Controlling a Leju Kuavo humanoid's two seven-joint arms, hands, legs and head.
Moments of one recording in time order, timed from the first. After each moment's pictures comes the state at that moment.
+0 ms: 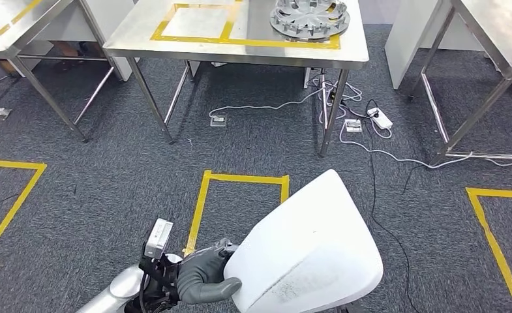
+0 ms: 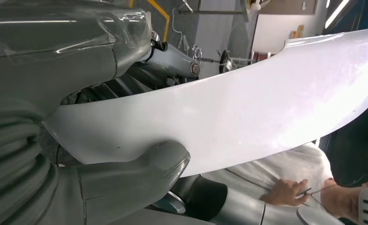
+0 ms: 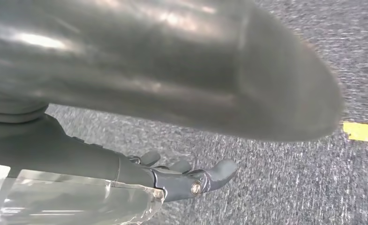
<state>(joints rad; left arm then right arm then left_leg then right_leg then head) -0.24 0.20 -0.83 -1.59 0.74 -0.69 -0.26 -0.06 -0.07 0.70 -0.23 -0.68 -0.08 -0.01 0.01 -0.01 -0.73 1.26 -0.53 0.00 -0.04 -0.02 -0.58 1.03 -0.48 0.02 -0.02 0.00</state>
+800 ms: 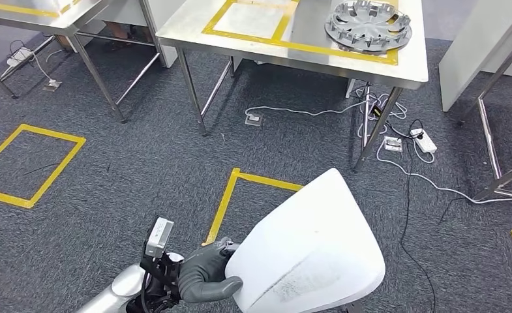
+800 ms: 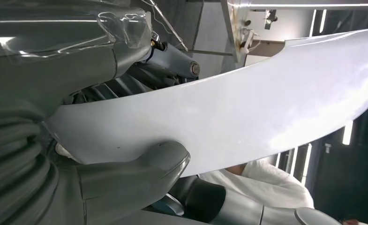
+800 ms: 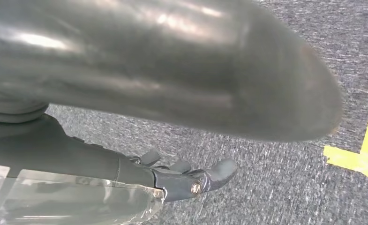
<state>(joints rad) -0.24 0.20 -0.83 -1.59 0.73 -0.68 -0.28 -0.07 -0.07 0.69 -0.23 -0.70 -0.09 0.00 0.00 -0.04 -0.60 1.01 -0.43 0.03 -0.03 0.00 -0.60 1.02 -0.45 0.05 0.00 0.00</state>
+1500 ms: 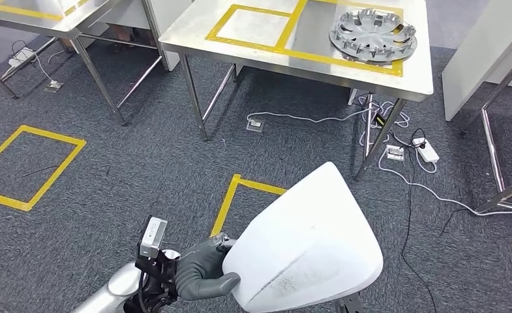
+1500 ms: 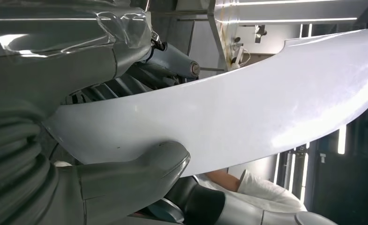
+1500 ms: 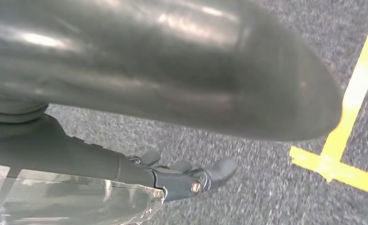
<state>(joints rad) -0.23 0.20 -0.81 -1.61 0.69 -0.67 -0.29 -0.08 -0.09 0.70 -0.23 -0.68 -0.06 0.00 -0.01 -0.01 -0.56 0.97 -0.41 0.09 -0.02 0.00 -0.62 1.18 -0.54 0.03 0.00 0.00</state>
